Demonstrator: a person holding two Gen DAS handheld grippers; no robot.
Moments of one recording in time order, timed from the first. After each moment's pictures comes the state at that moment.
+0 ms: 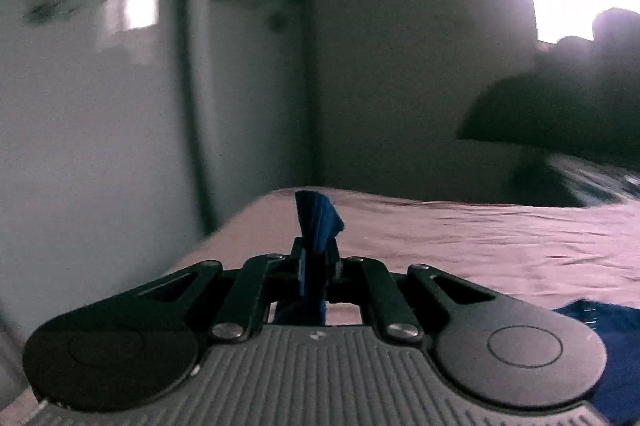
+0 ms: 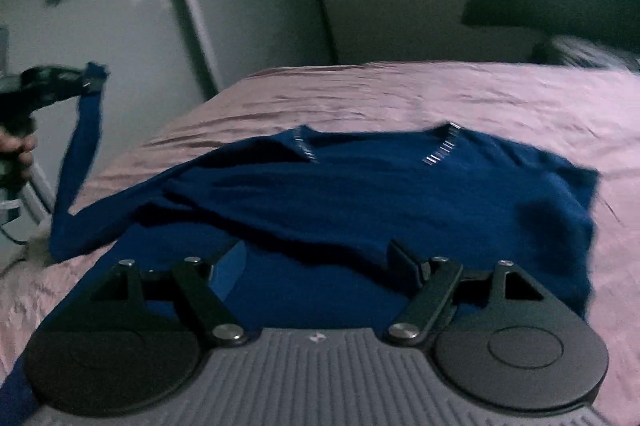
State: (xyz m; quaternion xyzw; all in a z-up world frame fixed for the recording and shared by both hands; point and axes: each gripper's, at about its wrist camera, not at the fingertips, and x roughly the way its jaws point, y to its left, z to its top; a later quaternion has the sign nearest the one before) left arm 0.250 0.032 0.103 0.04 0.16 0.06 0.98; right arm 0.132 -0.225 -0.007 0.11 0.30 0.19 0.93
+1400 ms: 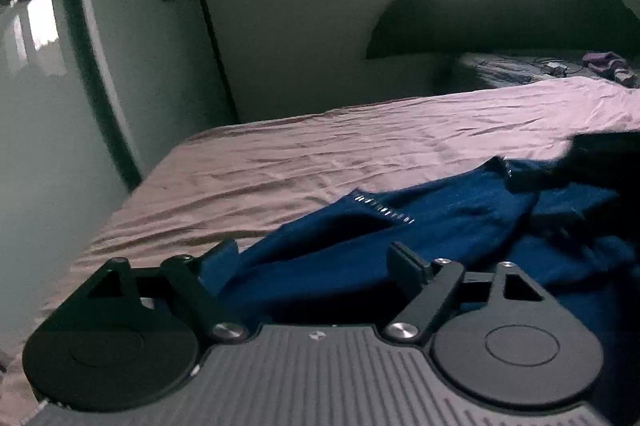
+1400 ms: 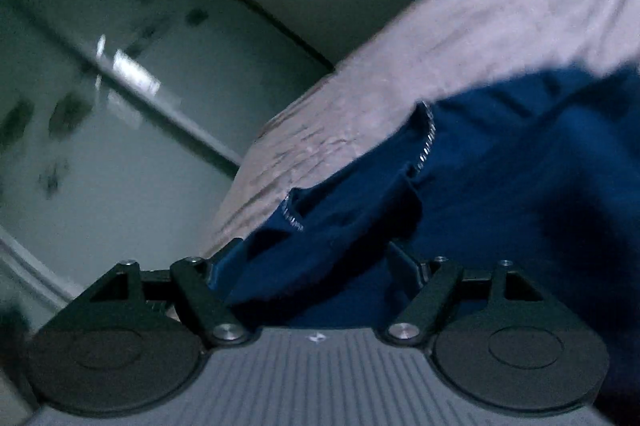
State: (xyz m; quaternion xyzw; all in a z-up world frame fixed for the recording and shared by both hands) left arm 0.191 0.000 0.030 0.13 0.24 -0.03 0.96; right arm 0.257 -0.286 -0.056 0.43 0.32 0.22 0.82
